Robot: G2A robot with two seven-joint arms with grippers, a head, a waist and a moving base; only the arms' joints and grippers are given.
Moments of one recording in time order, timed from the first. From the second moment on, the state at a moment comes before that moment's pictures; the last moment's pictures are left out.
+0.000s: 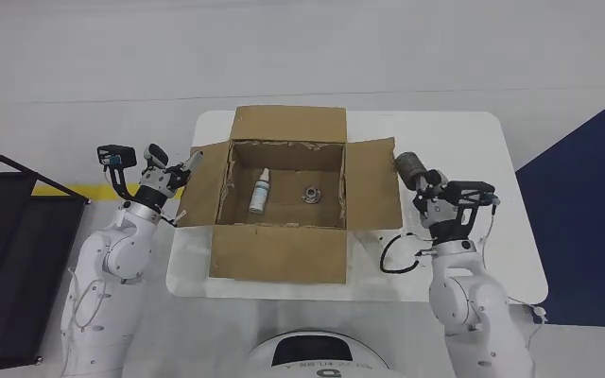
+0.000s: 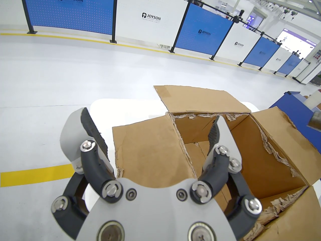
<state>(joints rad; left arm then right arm) 1.57 -1.22 -1.68 -1.70 0.87 -0.36 -0.14 -1.88 -1.33 1.55 -2.13 -1.25 0.16 0.14</state>
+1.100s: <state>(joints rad) 1.57 -1.22 -1.68 -1.70 0.87 -0.36 -0.14 -1.53 -1.30 1.77 -1.80 -1.45 0.26 1.10</state>
